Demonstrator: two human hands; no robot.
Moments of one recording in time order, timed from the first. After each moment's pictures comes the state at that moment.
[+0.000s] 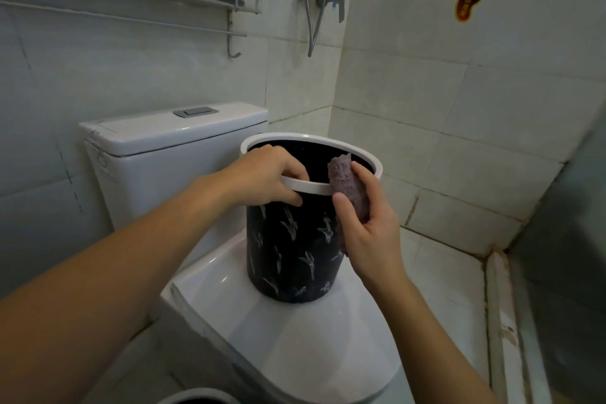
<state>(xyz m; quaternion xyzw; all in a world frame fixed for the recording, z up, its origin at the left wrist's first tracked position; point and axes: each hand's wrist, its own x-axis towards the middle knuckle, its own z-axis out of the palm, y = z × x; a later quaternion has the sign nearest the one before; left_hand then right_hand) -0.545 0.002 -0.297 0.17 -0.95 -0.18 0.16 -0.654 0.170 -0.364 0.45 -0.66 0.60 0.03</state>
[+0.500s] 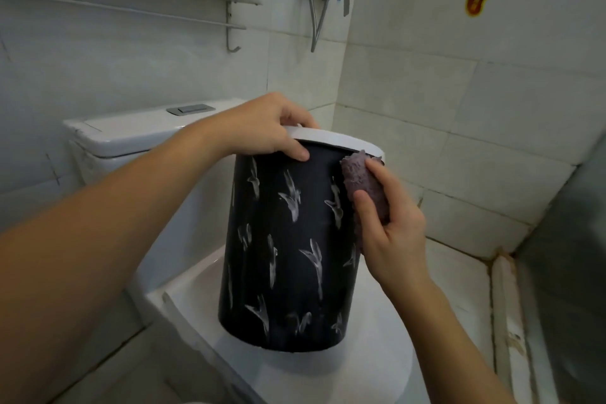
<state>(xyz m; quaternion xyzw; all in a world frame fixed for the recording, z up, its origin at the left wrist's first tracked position) -0.557 -0.023 -0.242 0.16 -0.92 -0.31 0.18 -0.684 0.164 -0.361 0.48 -0.66 0.56 0.14</state>
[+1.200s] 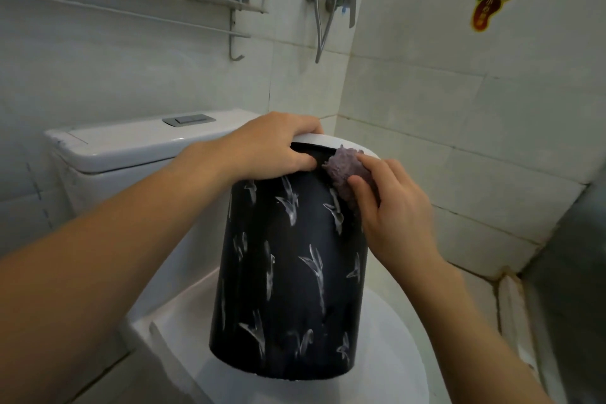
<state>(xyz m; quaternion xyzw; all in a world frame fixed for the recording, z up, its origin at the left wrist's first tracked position) -0.573 -0.041 -0.256 0.17 -0.94 -0.20 0.23 -0.712 0.114 -0.332 0.53 -0.70 0.39 0.29</state>
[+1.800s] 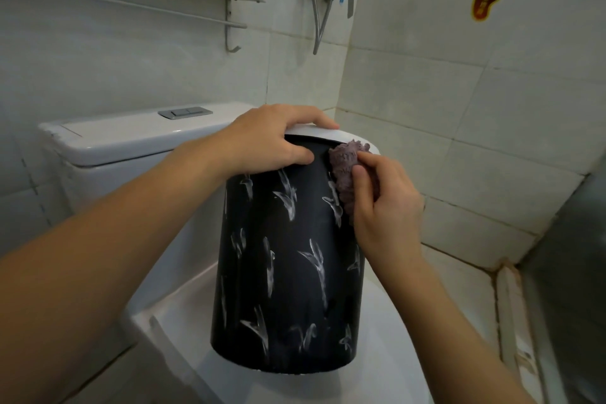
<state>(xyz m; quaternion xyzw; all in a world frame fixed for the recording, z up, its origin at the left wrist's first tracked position) -0.566 -0.032 -0.258 0.18 -0.92 -0.24 0.23 -0.701 0.103 -0.348 0.46 -0.67 0.51 0.27</state>
